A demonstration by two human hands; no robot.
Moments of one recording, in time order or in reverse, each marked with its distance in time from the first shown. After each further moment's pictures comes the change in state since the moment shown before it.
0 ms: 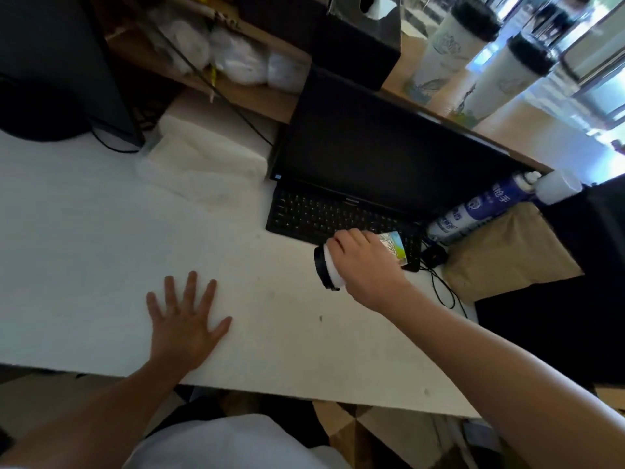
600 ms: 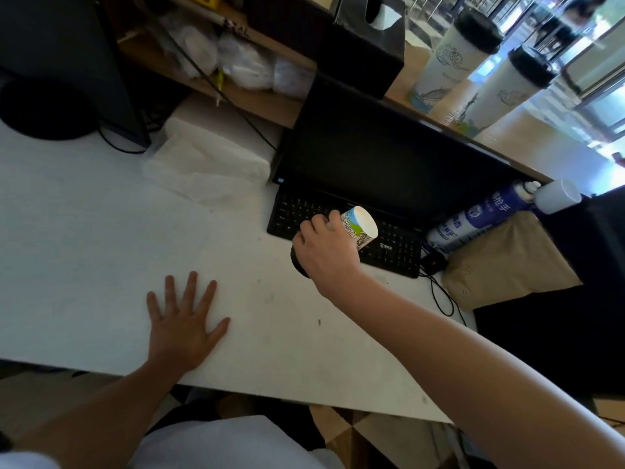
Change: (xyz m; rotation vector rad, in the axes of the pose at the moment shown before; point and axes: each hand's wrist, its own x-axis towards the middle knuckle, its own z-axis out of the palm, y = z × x) left_hand 0.000 -0.003 0.005 -0.021 0.036 0.024; right_hand 0.037 -0.041 -0.038 -0.292 -0.053 -0.002
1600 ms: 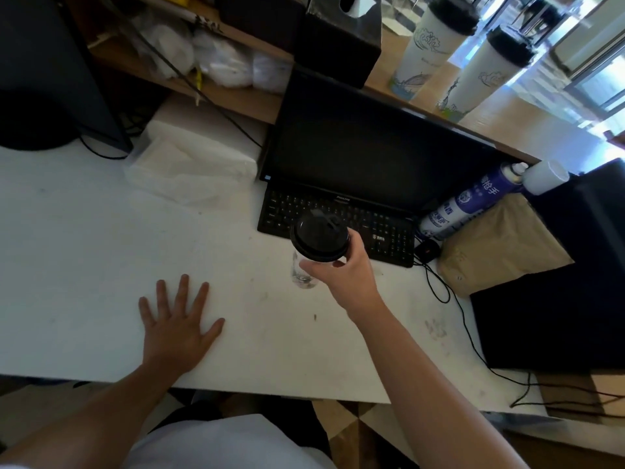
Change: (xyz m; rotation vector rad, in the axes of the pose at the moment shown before) left_hand 0.001 0.004 -0.005 0.016 -0.042 -0.021; right_hand -0.052 -0.007 0.045 2.055 0.285 0.658
